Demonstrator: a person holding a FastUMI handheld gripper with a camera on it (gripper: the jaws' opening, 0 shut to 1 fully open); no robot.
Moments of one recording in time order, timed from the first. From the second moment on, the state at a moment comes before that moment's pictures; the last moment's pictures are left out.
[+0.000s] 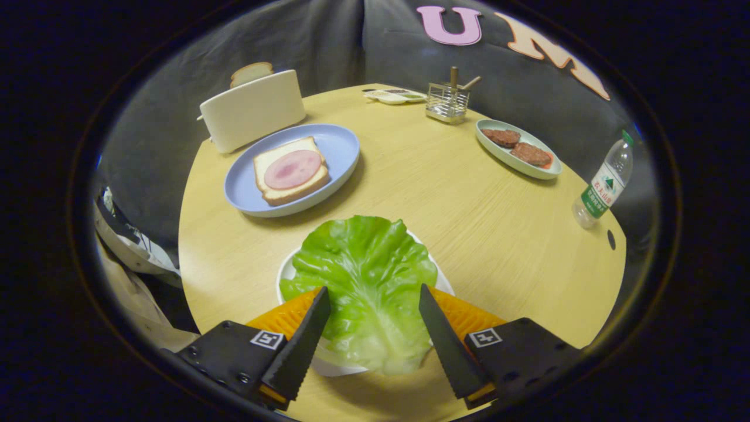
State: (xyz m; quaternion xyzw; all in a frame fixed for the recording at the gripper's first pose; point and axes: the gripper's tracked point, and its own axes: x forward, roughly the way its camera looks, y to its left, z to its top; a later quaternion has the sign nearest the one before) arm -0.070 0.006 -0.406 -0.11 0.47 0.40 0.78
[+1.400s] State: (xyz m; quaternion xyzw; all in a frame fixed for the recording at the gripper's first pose) arm -0.061 0.076 -0.297 -0.14 0.40 0.40 0.82
